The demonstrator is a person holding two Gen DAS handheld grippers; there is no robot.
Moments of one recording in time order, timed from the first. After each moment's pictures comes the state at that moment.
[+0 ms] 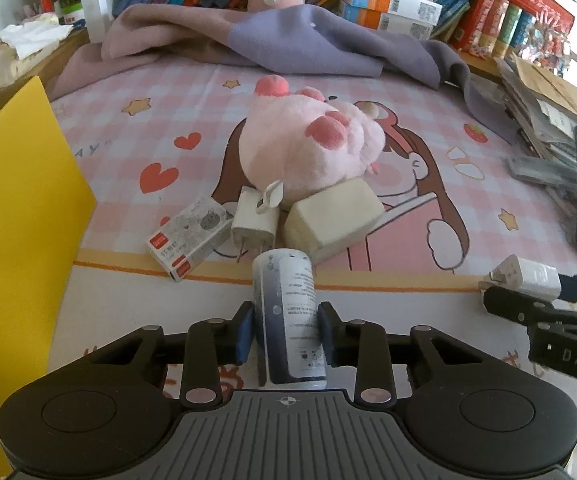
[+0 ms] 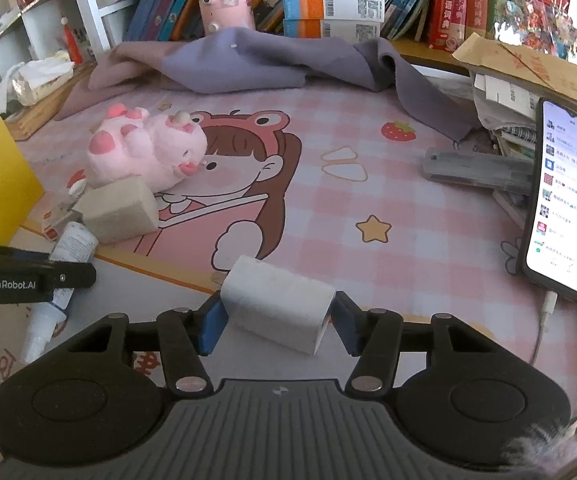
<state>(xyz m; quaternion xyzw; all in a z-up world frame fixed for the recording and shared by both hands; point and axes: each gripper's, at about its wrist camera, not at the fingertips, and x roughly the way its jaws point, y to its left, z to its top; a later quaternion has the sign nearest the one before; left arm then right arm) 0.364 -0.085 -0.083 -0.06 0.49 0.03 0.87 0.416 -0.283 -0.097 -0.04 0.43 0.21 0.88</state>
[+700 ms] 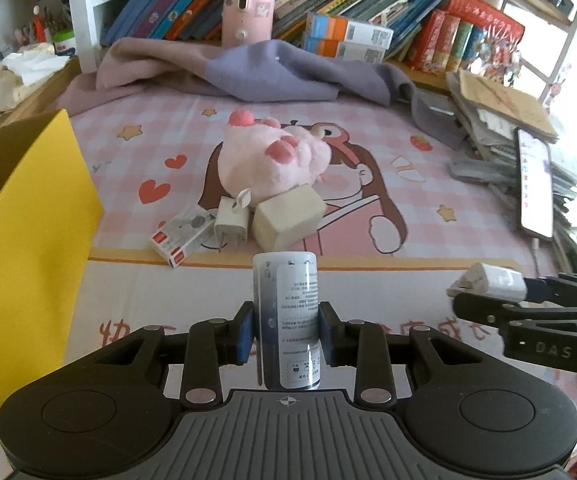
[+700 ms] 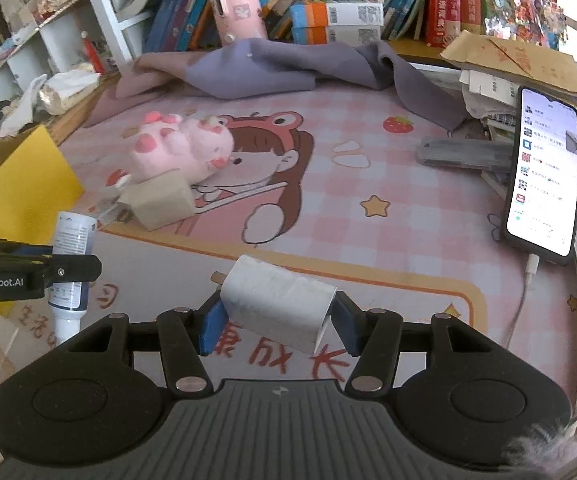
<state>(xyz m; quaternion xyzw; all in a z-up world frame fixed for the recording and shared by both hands) 0.315 -0.095 -0.042 -0.06 0.45 -0.01 0.89 0.375 -0.301 -0.069 -0.01 0.43 0.23 0.87</state>
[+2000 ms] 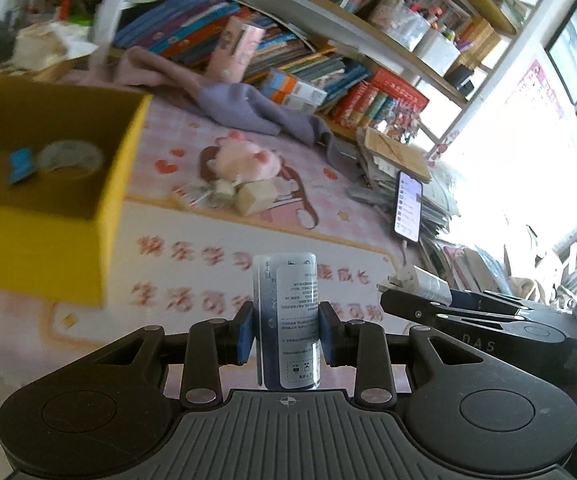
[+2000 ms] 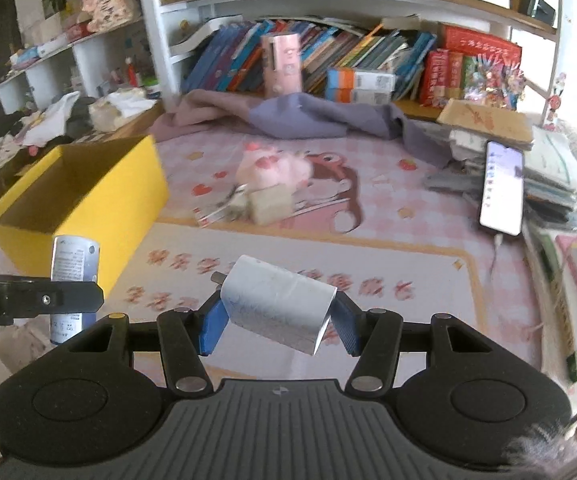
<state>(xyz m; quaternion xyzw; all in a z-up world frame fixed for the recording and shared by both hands) 0.146 0.010 0.008 -0.20 0.38 -0.14 0.89 0.197 -0.223 0.015 -0.03 0.37 0.19 0.91</state>
